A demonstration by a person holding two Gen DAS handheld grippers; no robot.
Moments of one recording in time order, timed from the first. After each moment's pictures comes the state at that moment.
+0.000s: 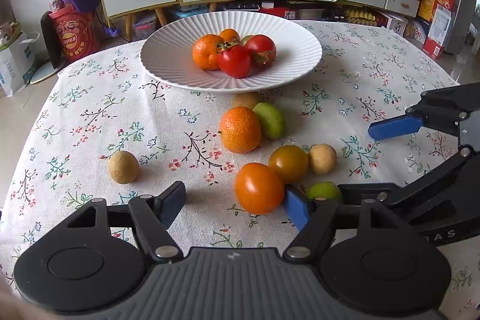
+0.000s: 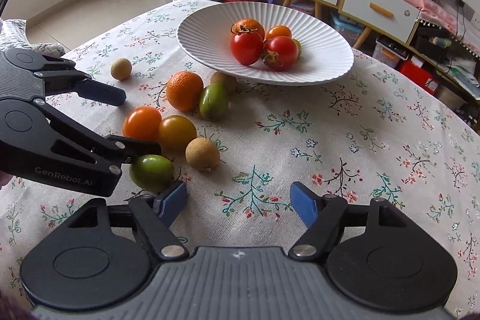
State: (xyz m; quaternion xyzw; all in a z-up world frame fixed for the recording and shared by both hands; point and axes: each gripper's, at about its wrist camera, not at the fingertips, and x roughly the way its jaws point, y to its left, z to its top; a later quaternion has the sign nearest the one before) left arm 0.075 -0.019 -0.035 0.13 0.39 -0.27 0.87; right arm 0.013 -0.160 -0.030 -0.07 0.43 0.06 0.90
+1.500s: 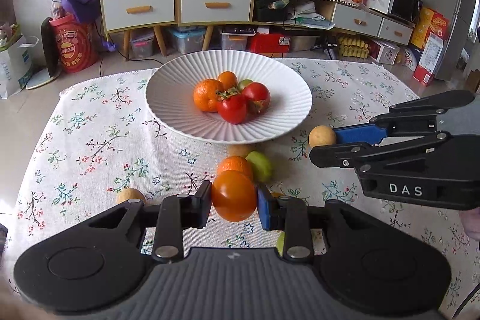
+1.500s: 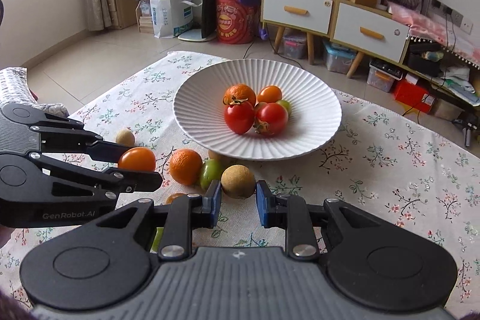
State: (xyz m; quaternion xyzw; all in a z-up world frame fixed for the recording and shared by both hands) left arm 0.087 -0.017 -0.001 0.09 0.36 -0.28 0.88; right arm 0.035 -0.169 0.012 -0.02 0.38 0.05 0.93
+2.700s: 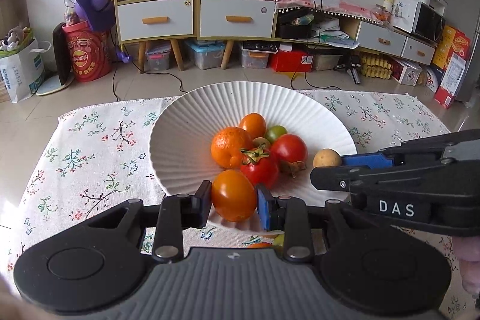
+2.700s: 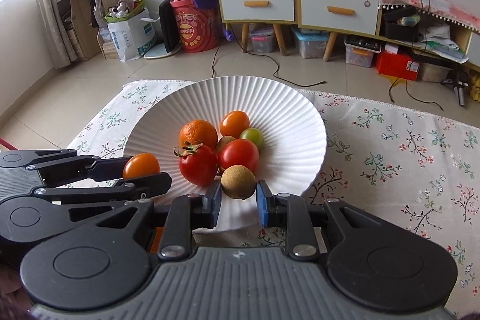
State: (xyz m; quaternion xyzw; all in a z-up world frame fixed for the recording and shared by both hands) left arm 0.134 -0.042 -0.002 0.07 0.35 -0.25 0.90; right arm 0.084 -0.191 0.001 0.07 0.38 0.00 0.92
